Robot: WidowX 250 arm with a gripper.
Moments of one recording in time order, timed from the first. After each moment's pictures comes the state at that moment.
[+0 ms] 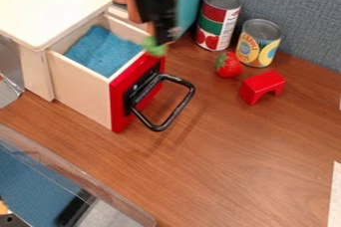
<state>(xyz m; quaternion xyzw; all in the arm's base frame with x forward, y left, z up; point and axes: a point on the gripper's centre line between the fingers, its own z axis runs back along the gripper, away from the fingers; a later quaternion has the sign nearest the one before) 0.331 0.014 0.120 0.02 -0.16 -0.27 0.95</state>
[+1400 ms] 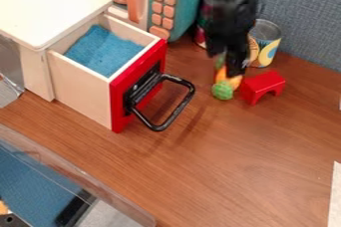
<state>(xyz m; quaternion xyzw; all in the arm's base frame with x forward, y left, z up) 0.389 -0.054 0.088 -0.03 -0.16 -0.30 0.94</state>
